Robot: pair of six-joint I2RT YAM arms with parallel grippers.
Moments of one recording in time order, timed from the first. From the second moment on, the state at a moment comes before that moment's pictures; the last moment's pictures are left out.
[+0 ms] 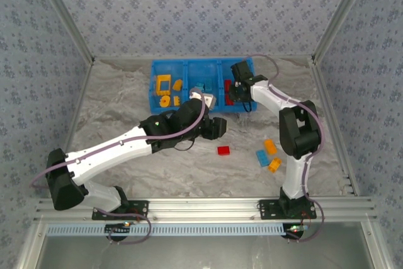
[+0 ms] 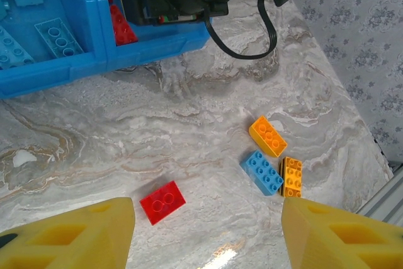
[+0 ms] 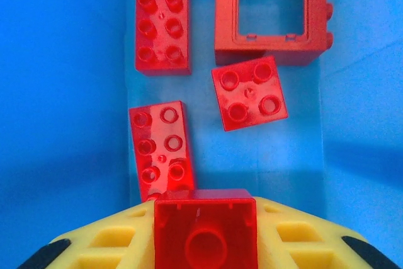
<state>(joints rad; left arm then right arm) -1.07 1.38 1.26 -0.53 -0.17 -0.68 0.37 1.96 1.49 -0.59 0.12 0.35</state>
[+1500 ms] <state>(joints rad) -1.15 2.13 1.87 -0.75 0.11 -1.17 0.71 0.62 1.11 -1.17 0.19 0.60</state>
